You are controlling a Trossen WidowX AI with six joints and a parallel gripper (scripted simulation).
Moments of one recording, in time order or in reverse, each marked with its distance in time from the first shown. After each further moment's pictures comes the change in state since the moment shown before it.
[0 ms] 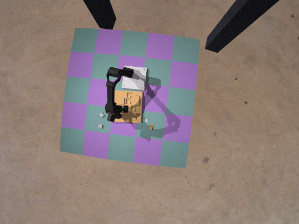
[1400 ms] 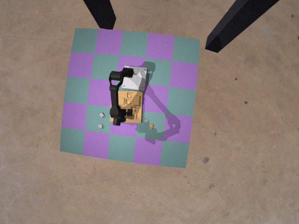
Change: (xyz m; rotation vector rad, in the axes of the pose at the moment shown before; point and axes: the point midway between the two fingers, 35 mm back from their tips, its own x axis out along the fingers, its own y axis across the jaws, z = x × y) arm -0.002 0.038 0.029 -0.001 -0.008 0.004
